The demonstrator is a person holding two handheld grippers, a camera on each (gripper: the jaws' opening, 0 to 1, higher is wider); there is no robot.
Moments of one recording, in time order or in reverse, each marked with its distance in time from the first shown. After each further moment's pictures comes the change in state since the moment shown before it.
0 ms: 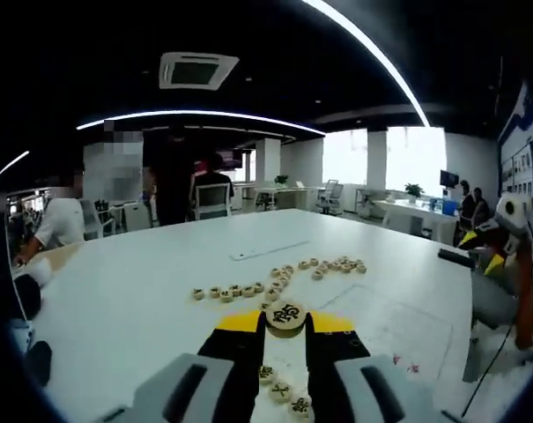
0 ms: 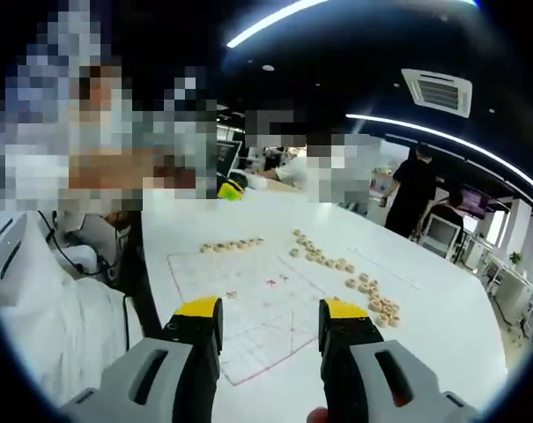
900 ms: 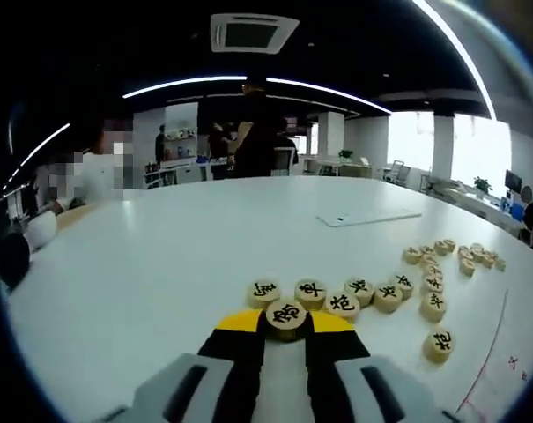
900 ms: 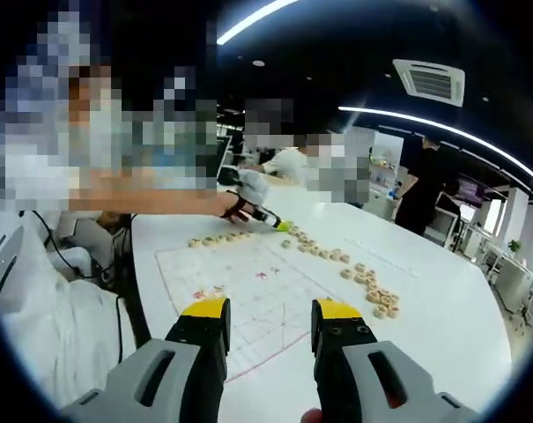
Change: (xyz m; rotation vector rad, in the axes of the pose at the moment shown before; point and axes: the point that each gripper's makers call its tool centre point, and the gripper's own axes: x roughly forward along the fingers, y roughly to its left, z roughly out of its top) left arm 0.200 0.169 -0.065 -0.115 0.133 0.323; right arm 0.013 -0.018 -0.014 0.040 0.021 -0.019
